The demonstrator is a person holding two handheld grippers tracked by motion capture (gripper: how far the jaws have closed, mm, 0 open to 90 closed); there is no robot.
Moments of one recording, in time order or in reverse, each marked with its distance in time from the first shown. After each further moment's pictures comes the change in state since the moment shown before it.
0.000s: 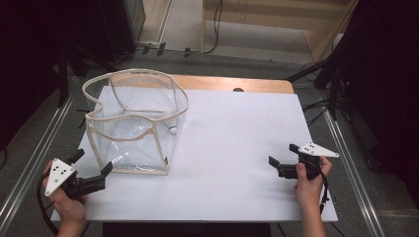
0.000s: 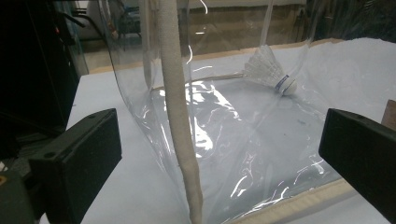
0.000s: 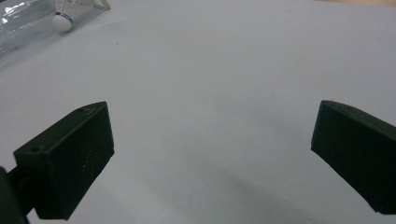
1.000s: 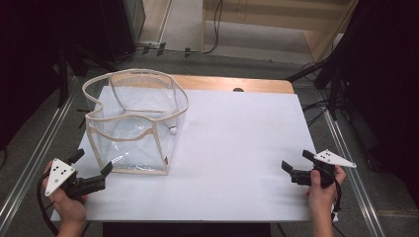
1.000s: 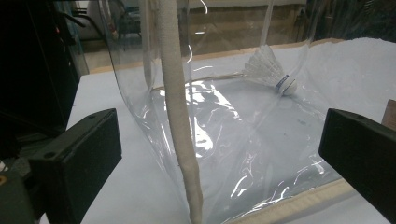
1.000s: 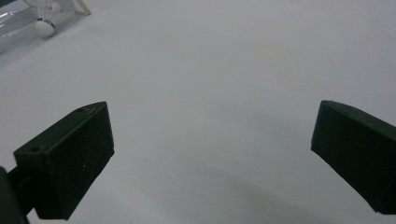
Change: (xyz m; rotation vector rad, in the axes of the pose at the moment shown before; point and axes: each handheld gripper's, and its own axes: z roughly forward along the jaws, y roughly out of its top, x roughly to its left) left arm 0.000 0.000 0.000 0.000 0.001 -0.001; right arm -0.019 -0.020 -0.028 -0.033 -0.049 0.051
